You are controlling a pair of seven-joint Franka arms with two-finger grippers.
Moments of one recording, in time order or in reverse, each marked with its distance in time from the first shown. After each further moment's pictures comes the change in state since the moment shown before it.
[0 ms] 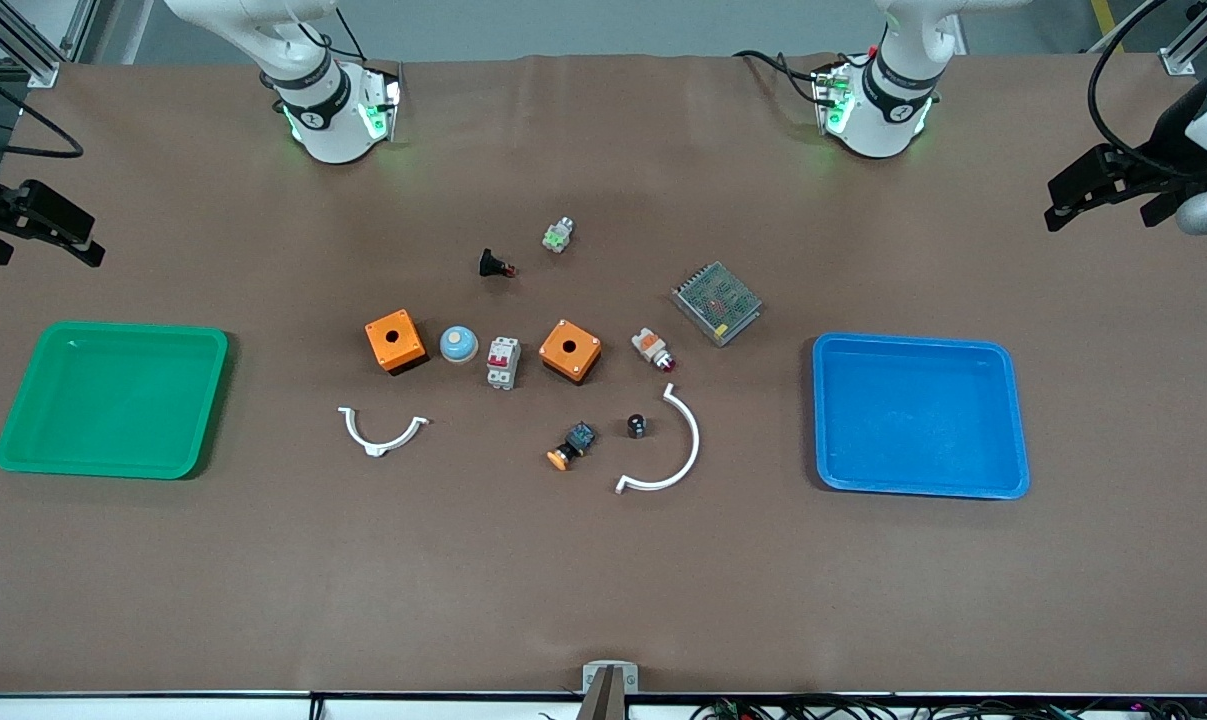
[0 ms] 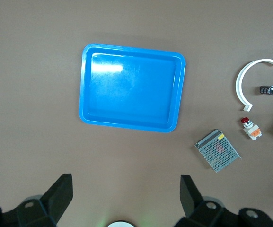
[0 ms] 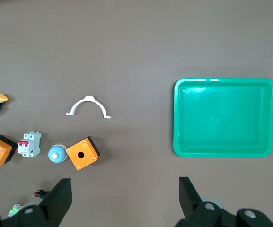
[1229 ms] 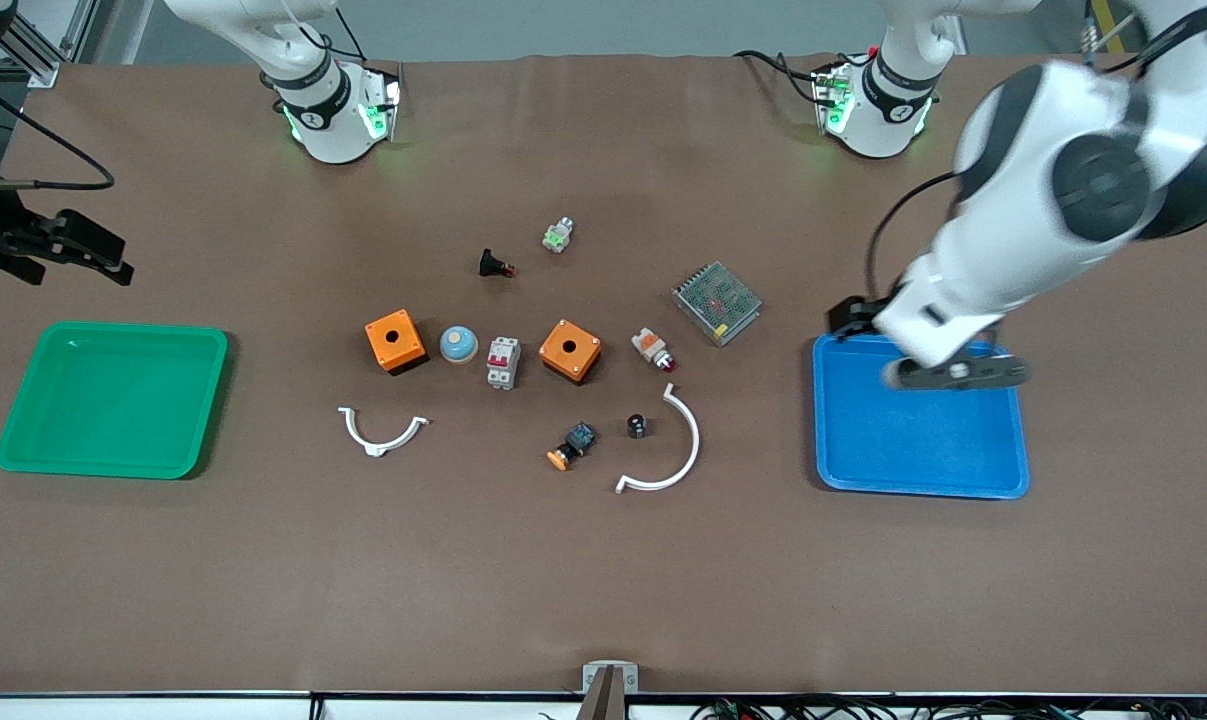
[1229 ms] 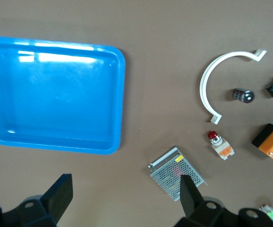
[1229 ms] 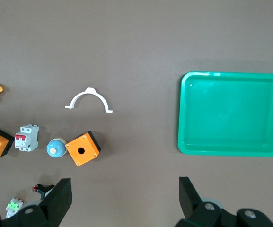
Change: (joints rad) left arm -0.250 0.356 -0.076 -0.028 0.027 0.268 -0.308; right arm 0.021 0.064 0.017 0.000 0.002 -0.004 -0.001
